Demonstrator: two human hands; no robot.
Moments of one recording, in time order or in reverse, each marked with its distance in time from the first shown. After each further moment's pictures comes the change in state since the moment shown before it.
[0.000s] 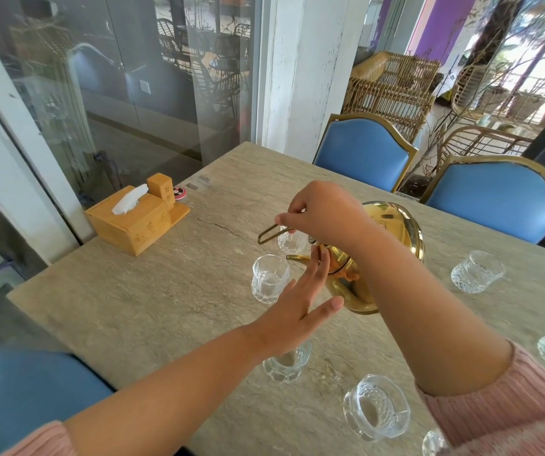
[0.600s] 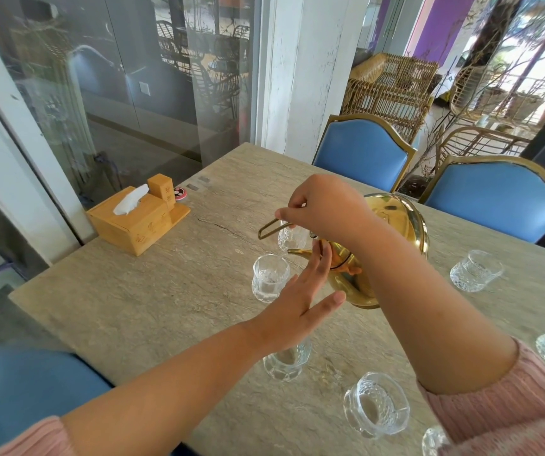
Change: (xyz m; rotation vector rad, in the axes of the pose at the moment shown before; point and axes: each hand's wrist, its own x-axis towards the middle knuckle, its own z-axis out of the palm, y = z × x) left_hand -0.001 0.011 -0.004 -0.008 0.006 0.023; right_hand -0.003 -0.005 -0.008 -0.020 0.049 -0.031
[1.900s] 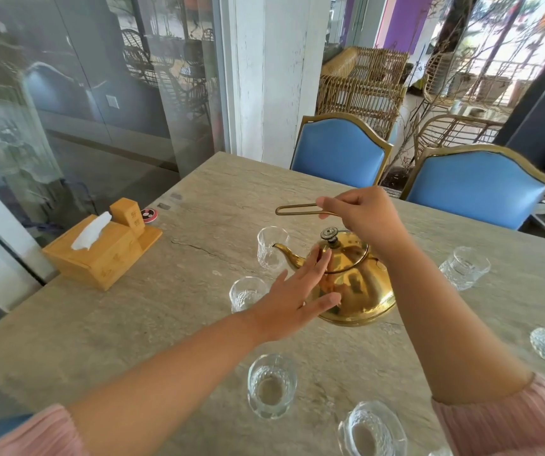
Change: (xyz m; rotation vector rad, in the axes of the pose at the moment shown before) left_hand 0.067 -0.020 -0.011 0.227 -0.204 -0.051; right_hand 0.004 0.107 -0.001 0.635 0.310 0.233
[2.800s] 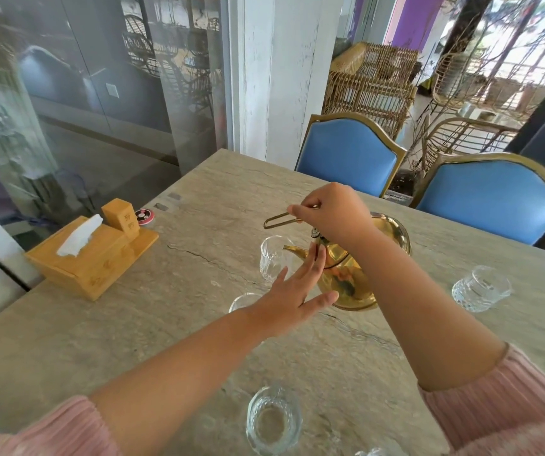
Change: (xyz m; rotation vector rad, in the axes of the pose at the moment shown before) left_hand 0.044 -0.046 -0.010 0.049 0.047 0.022; right_hand 0.062 -0.010 0.049 -0.481 -0.131 -0.109
